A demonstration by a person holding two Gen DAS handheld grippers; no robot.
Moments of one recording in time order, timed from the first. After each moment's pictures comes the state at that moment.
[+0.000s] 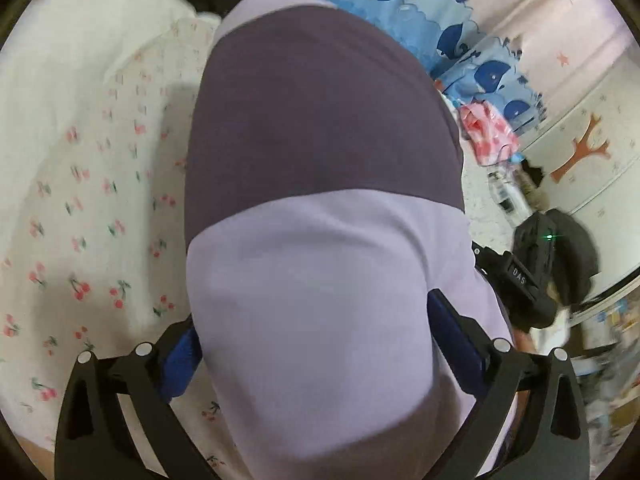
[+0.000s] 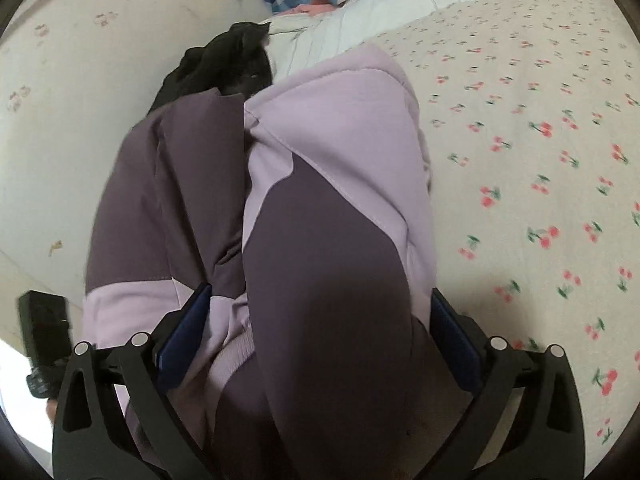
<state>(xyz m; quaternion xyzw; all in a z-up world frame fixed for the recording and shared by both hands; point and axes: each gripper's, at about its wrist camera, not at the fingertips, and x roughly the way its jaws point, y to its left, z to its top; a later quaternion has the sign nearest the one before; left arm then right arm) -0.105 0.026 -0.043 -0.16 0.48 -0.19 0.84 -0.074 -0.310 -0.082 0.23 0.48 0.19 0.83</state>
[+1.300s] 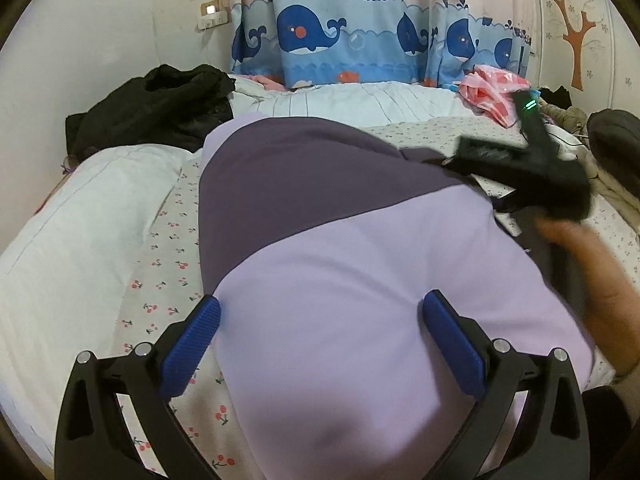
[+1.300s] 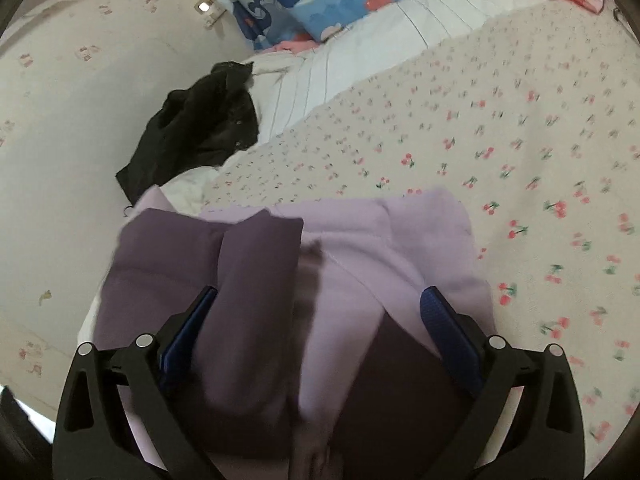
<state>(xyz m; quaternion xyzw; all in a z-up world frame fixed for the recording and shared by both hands) -0.141 -0.011 -0.019 0.08 0.34 -0.11 0.93 -0.052 -0.282 -0.033 0.24 0.42 0.15 0.86</state>
